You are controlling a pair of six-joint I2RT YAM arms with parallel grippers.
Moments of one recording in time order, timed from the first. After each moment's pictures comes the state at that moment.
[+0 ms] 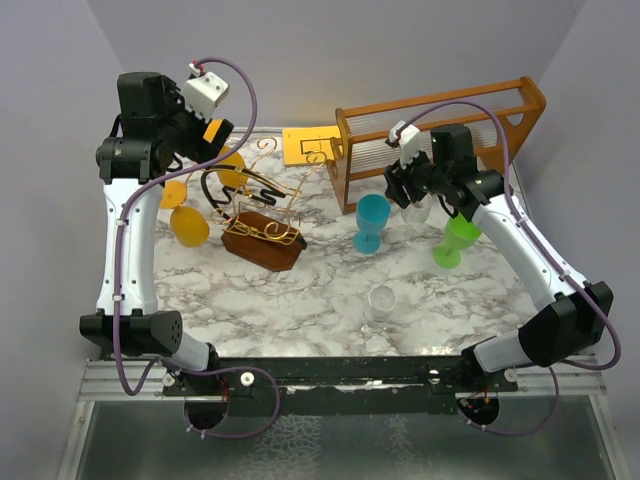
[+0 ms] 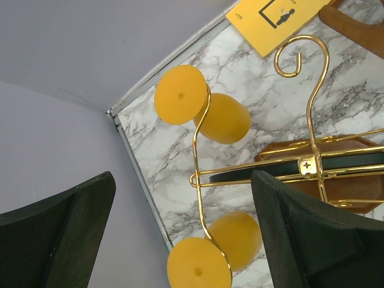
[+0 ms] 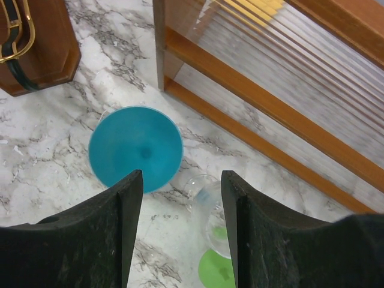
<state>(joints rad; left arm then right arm) -0.01 1.49 1.93 -0.94 0.24 0.57 0.36 1.43 1.41 -0.59 -0.26 -0.37</state>
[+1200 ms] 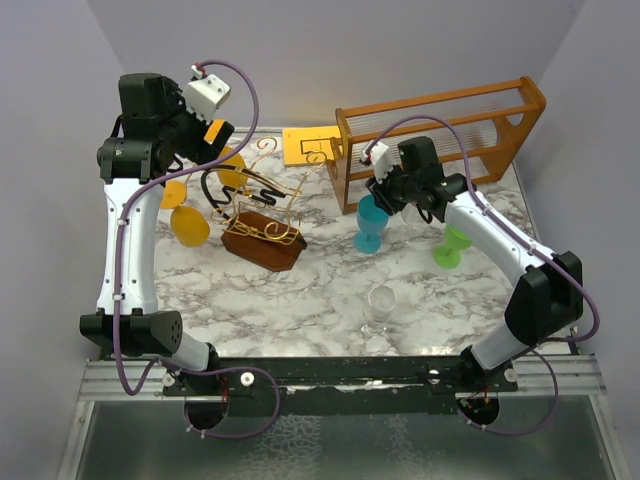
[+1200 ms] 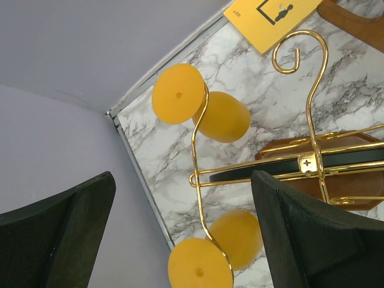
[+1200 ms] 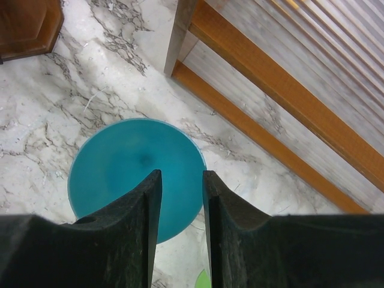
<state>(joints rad) -0.01 1.49 1.92 -0.94 0.24 0.59 0.46 1.58 1.35 -0.49 -0.18 -0.42</state>
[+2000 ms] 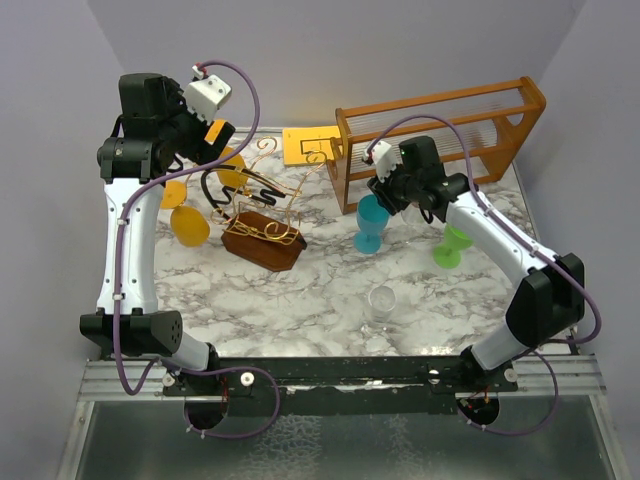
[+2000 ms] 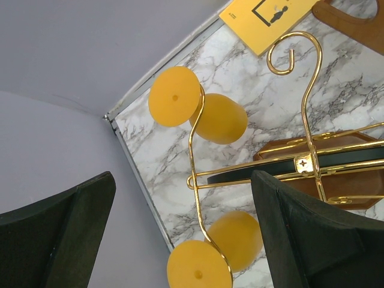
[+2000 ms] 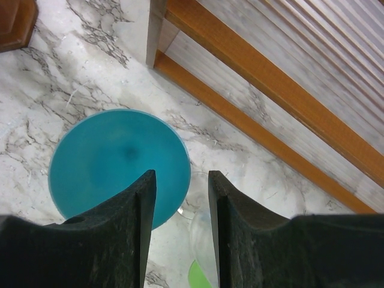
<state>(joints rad) -0.01 1.49 1.92 -0.94 0.26 0.59 0.46 1.56 1.36 -0.52 -0.12 -0.43</state>
